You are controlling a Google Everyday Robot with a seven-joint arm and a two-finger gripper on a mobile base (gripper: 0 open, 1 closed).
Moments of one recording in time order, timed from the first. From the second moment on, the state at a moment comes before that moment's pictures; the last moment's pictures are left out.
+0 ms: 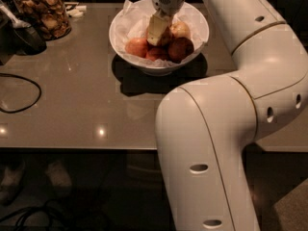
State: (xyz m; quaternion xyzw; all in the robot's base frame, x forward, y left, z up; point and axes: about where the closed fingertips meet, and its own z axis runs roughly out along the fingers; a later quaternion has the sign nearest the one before) arm 0.726 -0.027 0.930 -0.53 0.83 0.05 0.16
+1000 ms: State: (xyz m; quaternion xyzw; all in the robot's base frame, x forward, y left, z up) arm 0.703 -0.036 0.980 -0.54 0.81 0.05 0.21
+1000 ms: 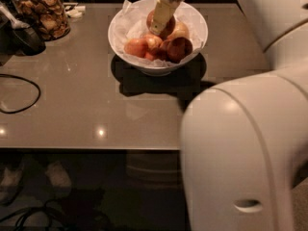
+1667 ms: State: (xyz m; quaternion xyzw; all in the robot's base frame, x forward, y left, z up) arm 0.624 -0.083 1.025 -0.53 0.80 0.07 0.27
